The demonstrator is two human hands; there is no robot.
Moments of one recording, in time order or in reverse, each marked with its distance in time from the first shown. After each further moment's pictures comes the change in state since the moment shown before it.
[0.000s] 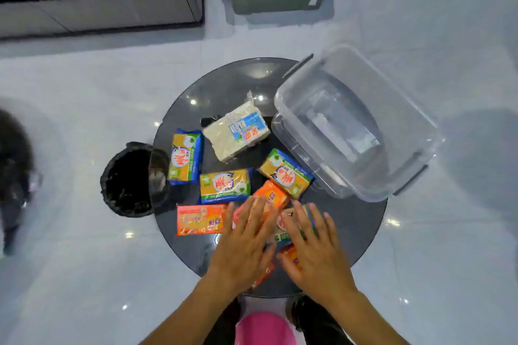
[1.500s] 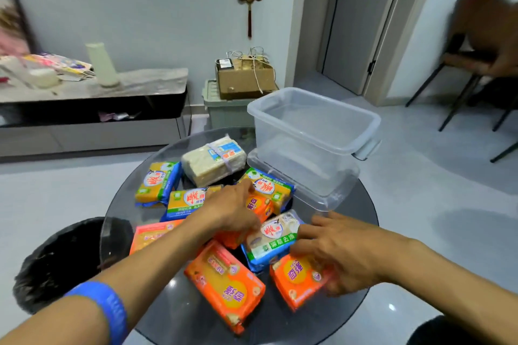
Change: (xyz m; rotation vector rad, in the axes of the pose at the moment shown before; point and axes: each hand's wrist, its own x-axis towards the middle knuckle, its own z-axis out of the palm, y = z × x) left_hand 0.056 -0.024 0.055 -0.096 -0.040 -0.103; right_hand -0.024 0.062 0.036 -0.547 -0.016 -0.487
